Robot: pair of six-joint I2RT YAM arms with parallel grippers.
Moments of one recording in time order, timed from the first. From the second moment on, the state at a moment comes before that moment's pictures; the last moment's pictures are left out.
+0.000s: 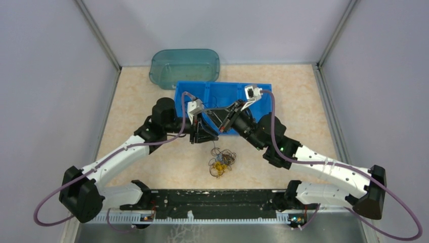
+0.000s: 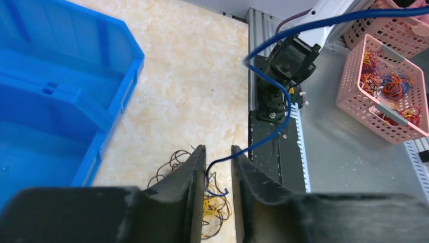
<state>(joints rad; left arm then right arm) -0.64 1.17 0.82 0.10 0.89 -0.11 1.06 1.00 0.90 0.31 0.20 0.65</state>
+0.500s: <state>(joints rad) -0.65 1.09 0.82 0.10 0.87 -0.11 0.94 0.97 0.90 0.16 0.17 0.64</state>
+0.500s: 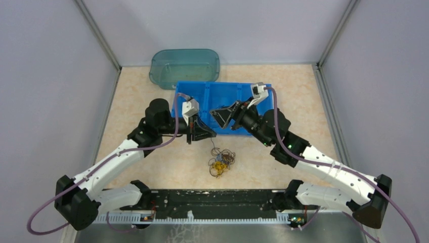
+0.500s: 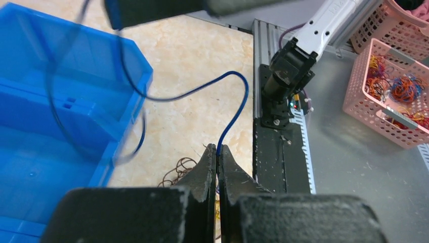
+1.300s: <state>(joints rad) -0.64 1.10 1.29 -0.16 0.84 0.11 0.93 0.92 0.73 0.05 -0.27 0.39</state>
